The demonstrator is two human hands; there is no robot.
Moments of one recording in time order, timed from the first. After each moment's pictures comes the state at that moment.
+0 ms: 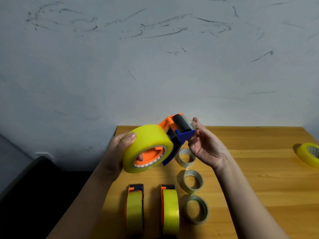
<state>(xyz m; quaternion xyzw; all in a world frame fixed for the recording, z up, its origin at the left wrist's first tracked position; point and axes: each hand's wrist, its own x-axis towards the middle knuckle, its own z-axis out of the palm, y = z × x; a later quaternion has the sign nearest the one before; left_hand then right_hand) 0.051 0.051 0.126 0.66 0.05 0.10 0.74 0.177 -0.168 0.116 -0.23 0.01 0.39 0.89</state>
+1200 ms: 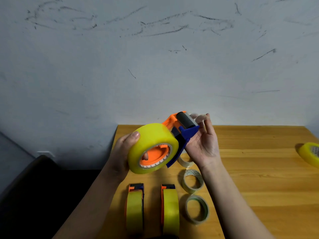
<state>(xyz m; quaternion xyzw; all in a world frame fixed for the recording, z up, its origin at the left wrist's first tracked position) 0.060 0.045 0.110 0.63 0.07 0.08 0.77 0.159 -0.139 0.121 -0.13 -0.03 0.28 0.95</state>
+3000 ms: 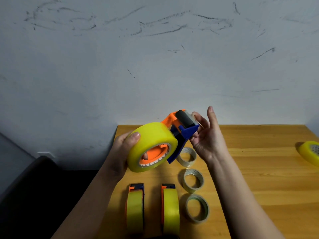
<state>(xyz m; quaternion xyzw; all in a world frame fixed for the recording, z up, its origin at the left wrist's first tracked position) 0.053 0.039 0.128 0.66 0.07 0.09 0.74 0.172 -0.150 0.133 -0.35 0.09 0.22 0.91</state>
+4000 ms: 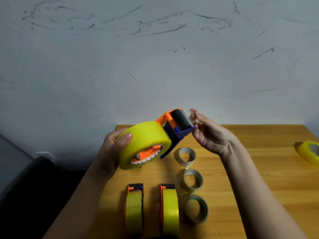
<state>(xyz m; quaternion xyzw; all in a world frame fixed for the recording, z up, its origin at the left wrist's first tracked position) 0.049 0.054 0.139 0.66 0.04 0.11 0.74 0.192 -0.172 0.151 -0.35 -0.01 0.39 0.85</state>
